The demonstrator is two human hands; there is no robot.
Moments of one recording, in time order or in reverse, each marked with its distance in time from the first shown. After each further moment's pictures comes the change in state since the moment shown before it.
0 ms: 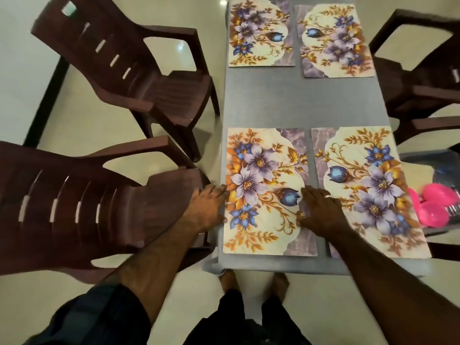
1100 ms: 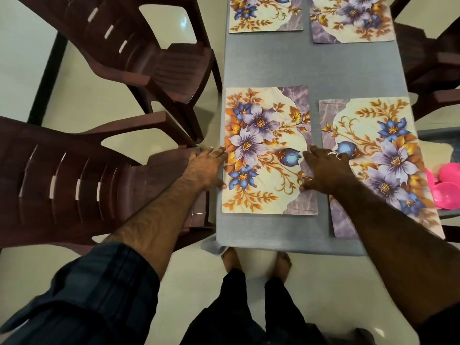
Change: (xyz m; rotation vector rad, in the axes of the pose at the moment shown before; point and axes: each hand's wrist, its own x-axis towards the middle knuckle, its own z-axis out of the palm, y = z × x) left_hand 0.036 -0.006 -0.027 -0.051 -0.058 -0.091; right_hand 0.044 -0.002 -0.036 -0.185 -0.044 -0.065
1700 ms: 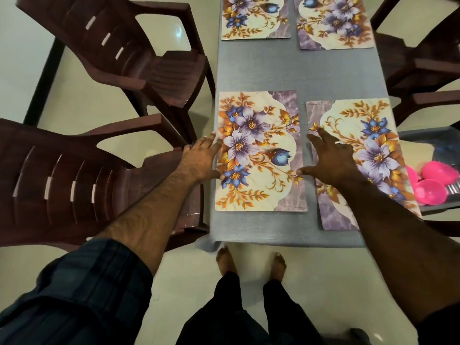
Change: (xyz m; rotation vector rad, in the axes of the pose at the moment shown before) left_hand -0.017 0.014 -0.017 -0.062 0.207 -0.003; right_hand -0.039 0.018 -0.028 0.146 0.212 0.092
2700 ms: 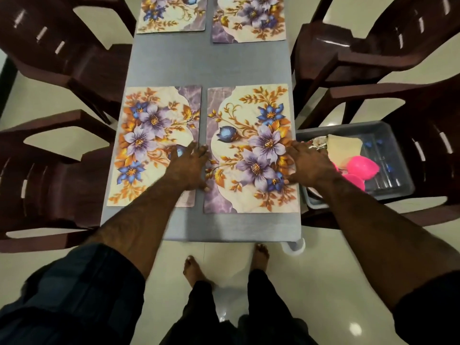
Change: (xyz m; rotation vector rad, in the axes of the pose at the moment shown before) left_hand 0.069 0.300 0.050 0.320 -0.186 -0.018; right_hand -0.006 0.306 0.014 -0.035 -0.165 -0.176
